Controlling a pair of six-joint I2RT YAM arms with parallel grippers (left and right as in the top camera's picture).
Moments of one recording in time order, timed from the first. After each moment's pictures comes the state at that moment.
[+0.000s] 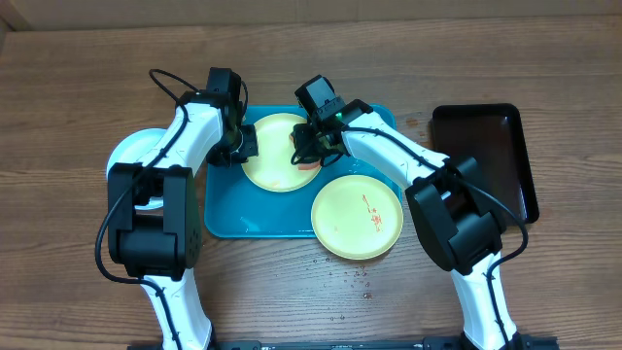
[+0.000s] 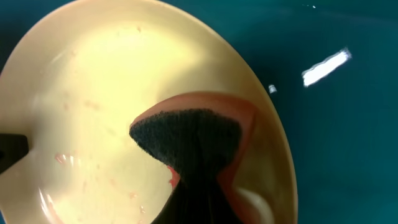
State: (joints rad) left arm -0.11 2.08 1.47 -0.84 0.03 -0.25; right arm 0.60 2.25 1.71 -0.61 -0.14 0.47
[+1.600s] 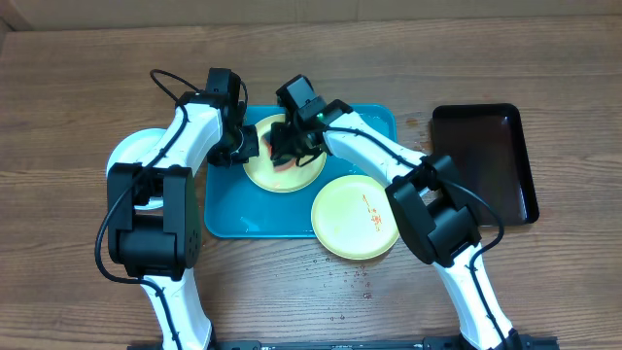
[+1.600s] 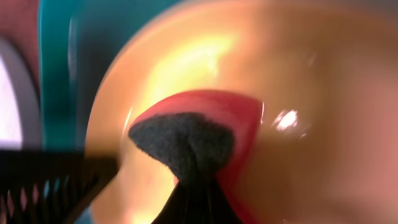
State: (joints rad) left arm -0.11 2.08 1.47 -0.84 0.06 -0.23; right arm 0.65 2.37 1.85 -0.59 -0.33 0.59
